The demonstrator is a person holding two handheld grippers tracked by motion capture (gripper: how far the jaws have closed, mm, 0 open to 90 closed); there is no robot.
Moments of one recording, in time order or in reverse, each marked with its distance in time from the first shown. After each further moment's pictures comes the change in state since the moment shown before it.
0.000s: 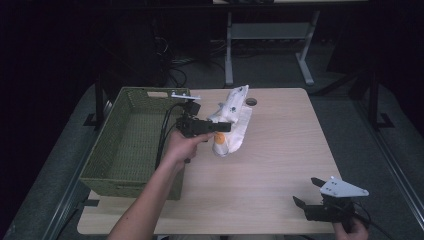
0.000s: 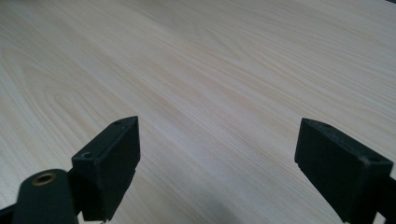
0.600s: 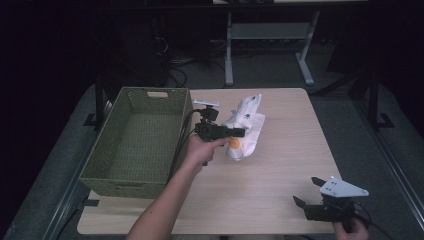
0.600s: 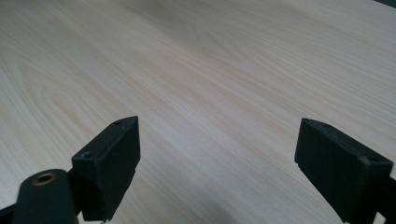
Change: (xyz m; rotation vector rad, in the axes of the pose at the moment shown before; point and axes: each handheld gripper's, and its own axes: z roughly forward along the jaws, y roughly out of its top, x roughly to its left) left arm 0.011 -0.012 0.057 0.037 0.036 -0.053; right arm 0.001 0.002 -0.001 0.005 -0.010 0.003
